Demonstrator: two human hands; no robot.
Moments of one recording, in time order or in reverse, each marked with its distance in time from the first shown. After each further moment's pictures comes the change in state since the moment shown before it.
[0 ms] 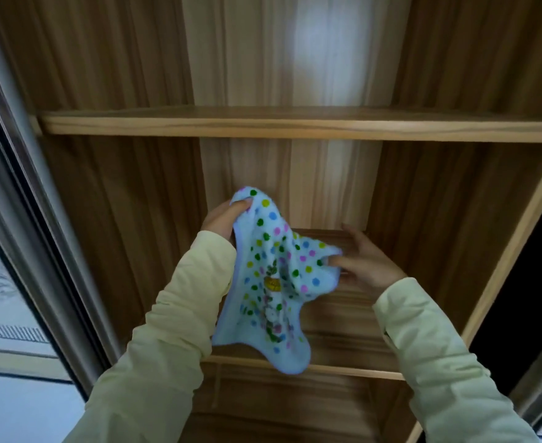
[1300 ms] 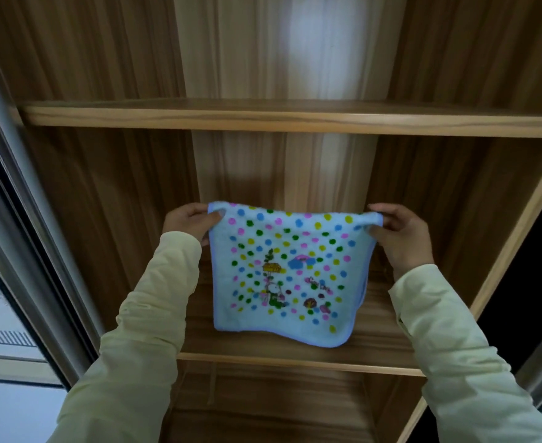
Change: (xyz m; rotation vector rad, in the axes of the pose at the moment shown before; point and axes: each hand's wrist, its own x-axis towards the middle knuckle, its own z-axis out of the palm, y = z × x) left_hand 0.017 -0.001 -0.044 0.375 0.185 0.184; right_hand 0.007 -0.017 -0.029 -0.187 0.452 -0.448
